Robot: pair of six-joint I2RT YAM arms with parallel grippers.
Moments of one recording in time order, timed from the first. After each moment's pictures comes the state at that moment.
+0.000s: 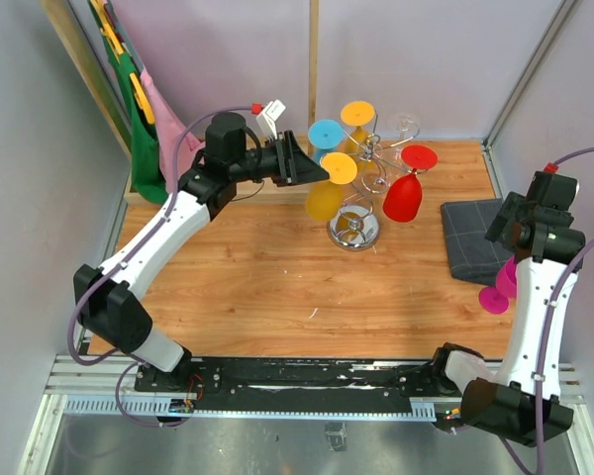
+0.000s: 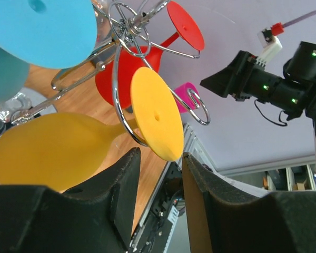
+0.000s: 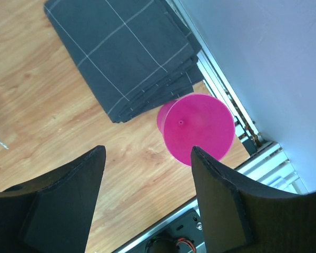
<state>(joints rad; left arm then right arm) -0.48 1.53 1.47 -0.12 0.69 -0.72 -0.33 1.03 1.30 -1.05 0.23 0.15</state>
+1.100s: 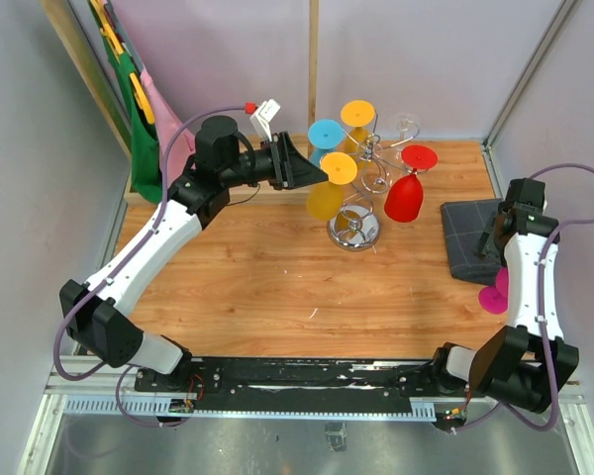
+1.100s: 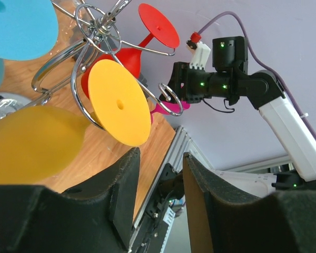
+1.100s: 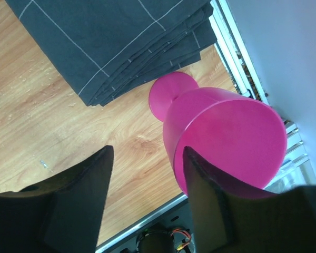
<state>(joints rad) -0.52 1.44 1.44 -0.12 0.66 -0.73 -0.33 1.20 1.11 -0.98 0.27 0.15</state>
